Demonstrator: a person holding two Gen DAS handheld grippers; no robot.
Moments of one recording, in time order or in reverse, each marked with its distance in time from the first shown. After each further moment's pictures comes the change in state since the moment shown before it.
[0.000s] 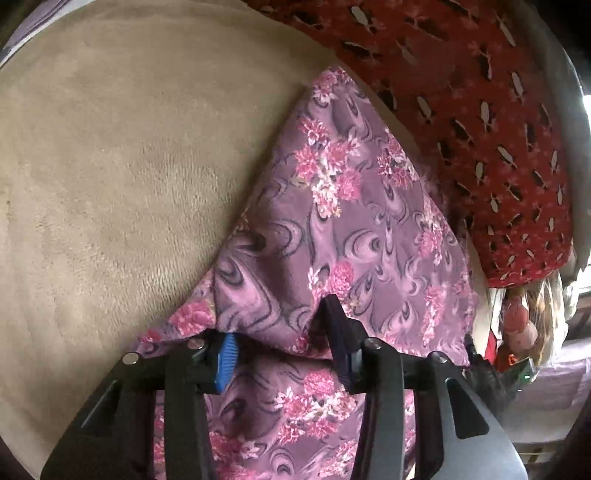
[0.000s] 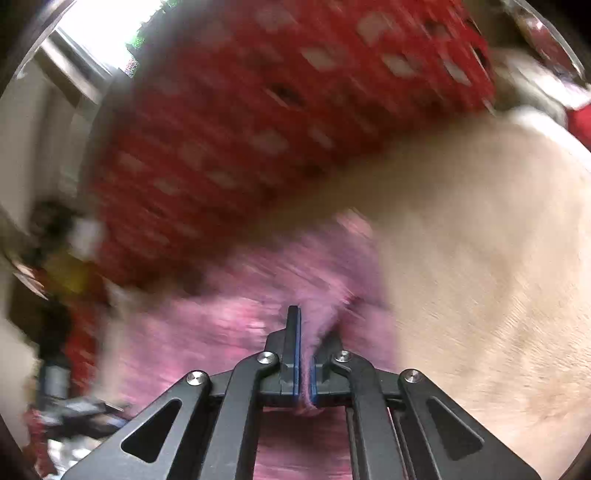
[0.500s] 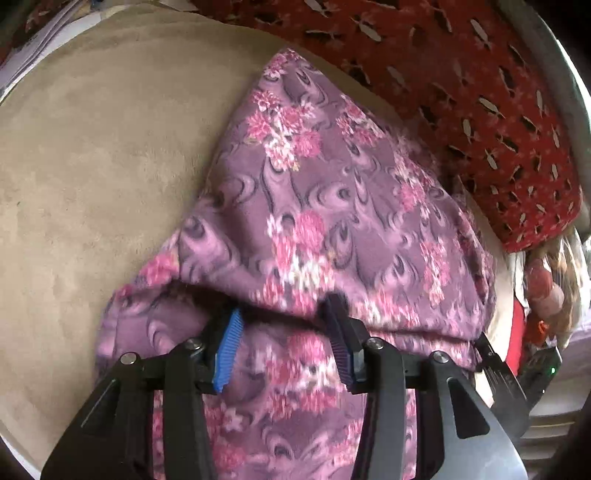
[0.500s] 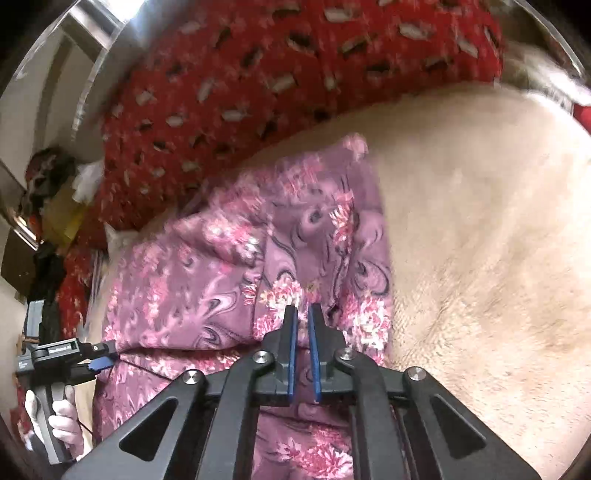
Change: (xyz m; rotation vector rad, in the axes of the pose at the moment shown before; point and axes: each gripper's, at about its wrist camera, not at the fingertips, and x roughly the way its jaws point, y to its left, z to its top) left arm 0.000 -0.029 -0.034 0.131 -0.018 0.083; right arm -0.020 0.018 -0.038 -0.100 0.083 0.038
